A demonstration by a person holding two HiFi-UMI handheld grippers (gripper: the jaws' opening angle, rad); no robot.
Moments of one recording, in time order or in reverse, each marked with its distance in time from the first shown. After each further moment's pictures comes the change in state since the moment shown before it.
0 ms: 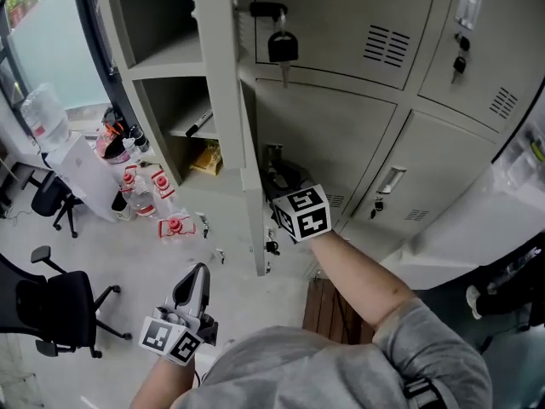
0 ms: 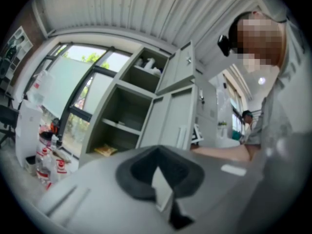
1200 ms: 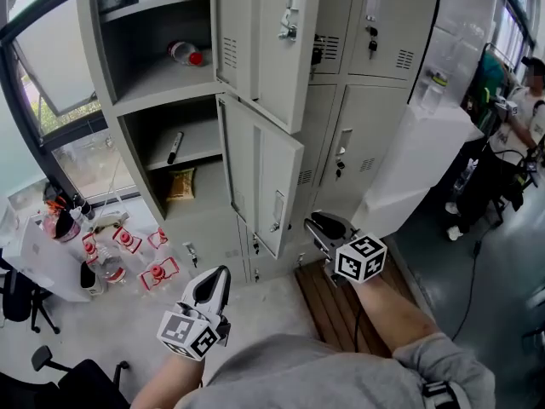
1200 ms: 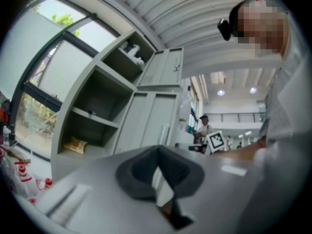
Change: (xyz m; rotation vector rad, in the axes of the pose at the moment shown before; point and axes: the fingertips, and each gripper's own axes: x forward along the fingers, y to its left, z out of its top) left arm -0.030 0.045 0.013 -0.009 0.146 -0.553; right arm -0.189 0.094 -0.041 0.208 -0.032 -0.370
